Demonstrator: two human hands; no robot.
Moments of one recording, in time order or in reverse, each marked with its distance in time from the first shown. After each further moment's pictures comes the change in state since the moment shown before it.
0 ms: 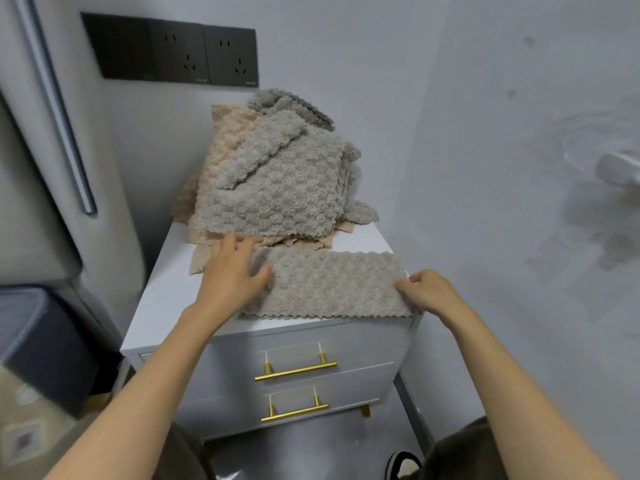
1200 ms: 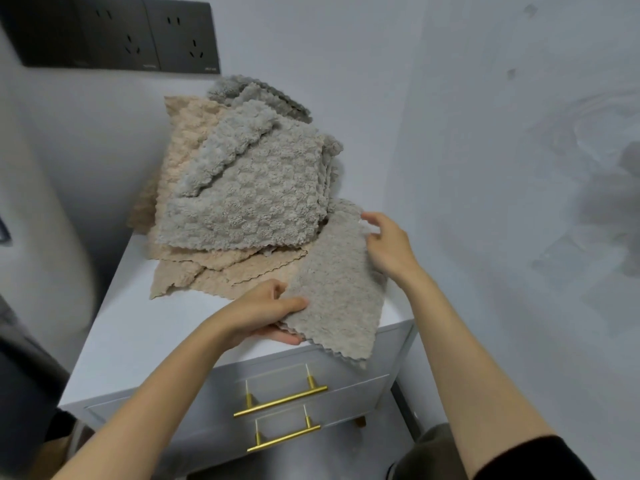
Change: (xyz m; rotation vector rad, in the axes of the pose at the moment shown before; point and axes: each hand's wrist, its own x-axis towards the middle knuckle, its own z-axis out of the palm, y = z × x) left_hand 0.012 0.058 0.024 -0.843 -0.782 -0.518; right_hand 0.059 -0.058 0.012 0.209 0.164 -0.357
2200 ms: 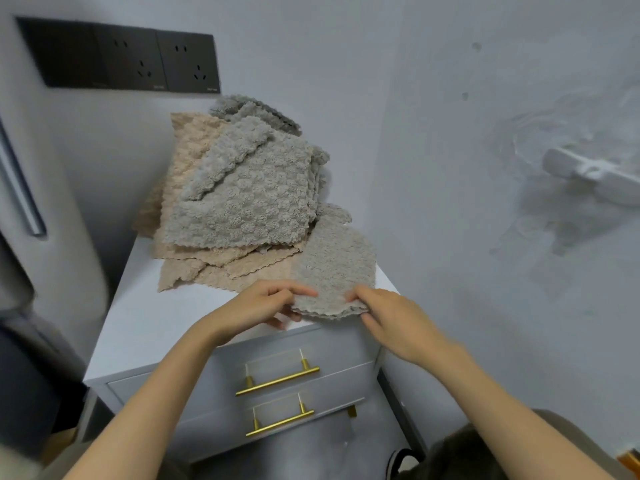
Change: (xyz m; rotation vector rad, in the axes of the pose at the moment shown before) left_hand -0.039 -0.005 0.002 0.286 -0.106 0.351; right_hand -0.127 0.020 -0.026 -0.474 -0.227 -0.400
